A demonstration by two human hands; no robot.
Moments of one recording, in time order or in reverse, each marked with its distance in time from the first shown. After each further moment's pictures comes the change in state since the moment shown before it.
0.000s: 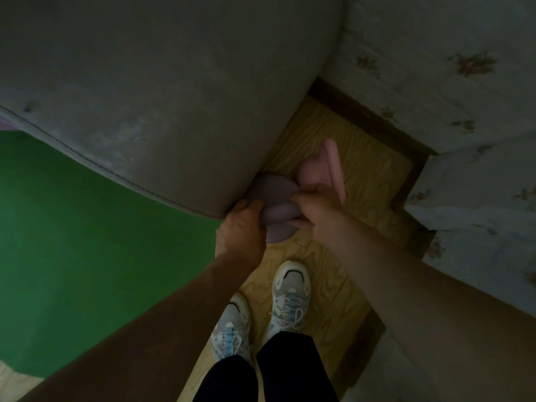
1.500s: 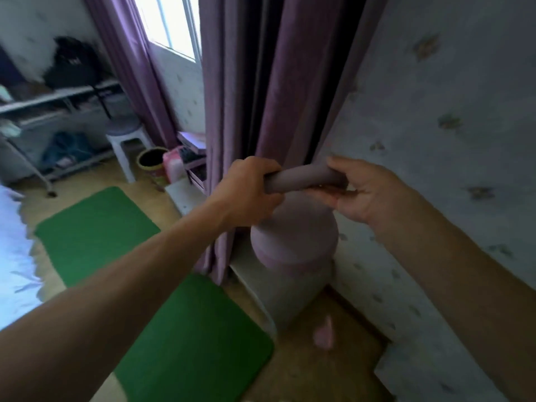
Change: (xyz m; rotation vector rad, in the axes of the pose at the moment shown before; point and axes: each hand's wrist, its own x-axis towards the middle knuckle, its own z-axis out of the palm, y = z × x) left_hand -0.480 0.276 -0.649 -0.012 0.667 0.457; right_hand -0.797 -0.306 -0.186 0.477 -0.562 -0.557
